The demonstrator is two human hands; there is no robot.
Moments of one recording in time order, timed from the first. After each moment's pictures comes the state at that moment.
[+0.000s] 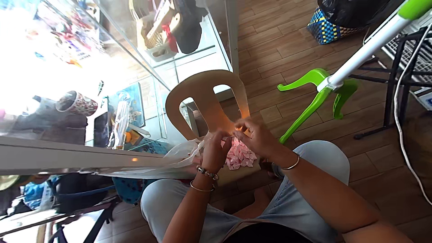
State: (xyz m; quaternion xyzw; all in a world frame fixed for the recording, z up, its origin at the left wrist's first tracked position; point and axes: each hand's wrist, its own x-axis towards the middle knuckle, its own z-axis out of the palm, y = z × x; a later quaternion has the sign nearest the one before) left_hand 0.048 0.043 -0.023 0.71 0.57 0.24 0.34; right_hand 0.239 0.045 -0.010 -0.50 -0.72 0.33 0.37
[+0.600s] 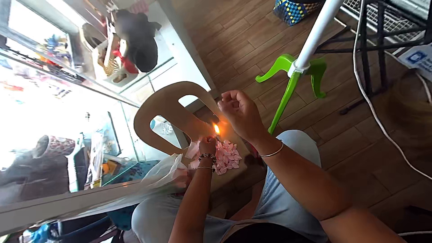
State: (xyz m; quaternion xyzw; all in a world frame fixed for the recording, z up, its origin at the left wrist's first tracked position) left_hand 0.099 0.098 -0.123 0.55 0.74 0.10 0.37; right_hand 0.289 0.036 0.027 -0.55 -0.46 0.41 0.56
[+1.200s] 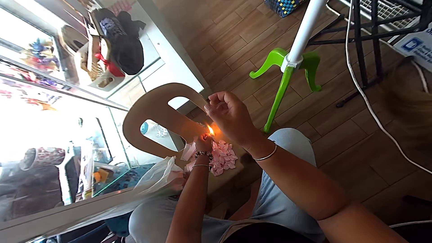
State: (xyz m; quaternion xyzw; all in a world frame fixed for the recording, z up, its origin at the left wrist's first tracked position) left_hand 0.112 0.097 -0.114 0.57 0.75 0.04 0.34; right_hand 0.291 0.033 0.035 -0.54 -0.45 0.43 0.57
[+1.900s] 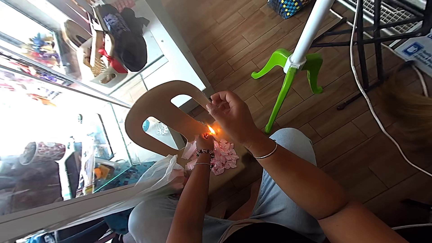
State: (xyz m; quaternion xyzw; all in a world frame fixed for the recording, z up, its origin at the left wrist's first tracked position) left_hand 0.115 0.089 -0.098 0.56 0.76 0.01 0.32; right_hand 0.285 0.039 0.031 -0.55 -0.47 0.41 0.56
